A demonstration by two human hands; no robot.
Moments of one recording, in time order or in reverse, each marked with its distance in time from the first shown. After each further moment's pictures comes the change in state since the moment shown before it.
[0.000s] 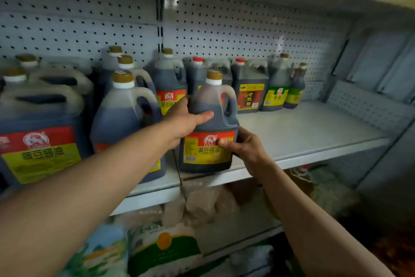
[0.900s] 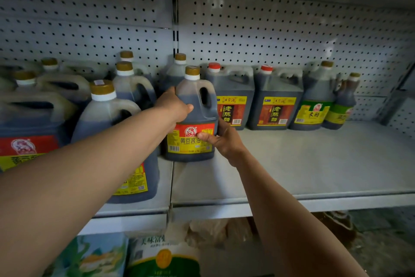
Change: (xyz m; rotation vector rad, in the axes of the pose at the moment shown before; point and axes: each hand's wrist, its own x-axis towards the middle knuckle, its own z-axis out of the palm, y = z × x) left_hand 0.096 0.006 -0.008 0.352 0.400 -0.232; right_hand 0.138 0.029 0.034 -0.082 -0.249 -0.035
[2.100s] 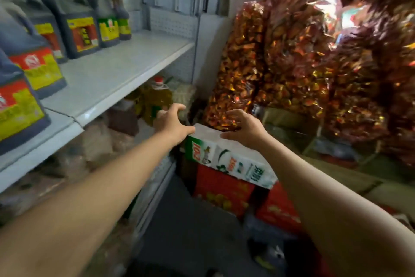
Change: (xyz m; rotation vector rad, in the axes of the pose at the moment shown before) left_hand -0.351 -0.120 -0.015 0.060 -1.002 0.701; right_hand -0.546 -0.105 0.140 -0.878 1.016 0.815
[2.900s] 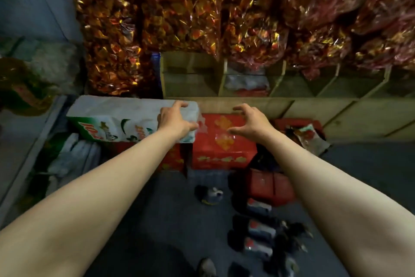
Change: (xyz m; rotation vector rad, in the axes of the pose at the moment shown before) left_hand -0.049 0.190 0.361 0.128 -0.452 0.114; right_hand -0.100 0.376 -0.115 0.024 0.020 0.477
